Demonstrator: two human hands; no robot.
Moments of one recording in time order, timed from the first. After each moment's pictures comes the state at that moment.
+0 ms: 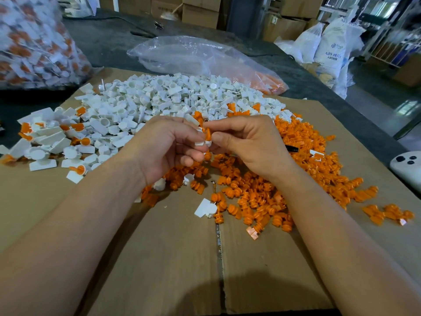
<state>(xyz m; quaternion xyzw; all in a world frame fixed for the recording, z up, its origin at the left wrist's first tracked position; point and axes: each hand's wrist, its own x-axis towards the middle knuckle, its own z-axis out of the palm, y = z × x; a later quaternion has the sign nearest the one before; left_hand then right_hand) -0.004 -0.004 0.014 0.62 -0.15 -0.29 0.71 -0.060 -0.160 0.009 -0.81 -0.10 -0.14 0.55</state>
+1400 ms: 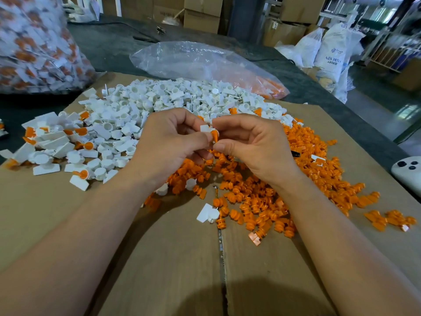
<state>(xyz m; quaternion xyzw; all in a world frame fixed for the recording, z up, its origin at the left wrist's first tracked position) -0.013 -0.008 0.012 0.66 -0.25 -0.09 0.70 -0.062 -0.158 0.010 -0.81 -0.11 -0.20 0.55</state>
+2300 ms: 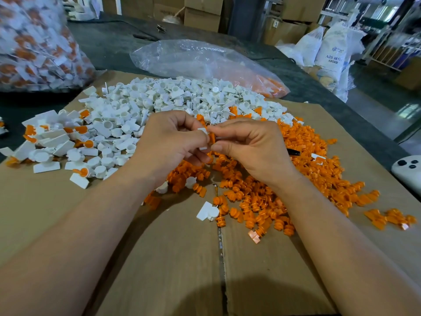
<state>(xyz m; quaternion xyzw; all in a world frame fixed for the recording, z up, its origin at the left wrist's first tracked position) -0.011 -0.009 0.011 0.68 -0.23 -0.11 0.69 -0.060 -0.156 0.005 -0.84 -0.11 -0.23 0.49</state>
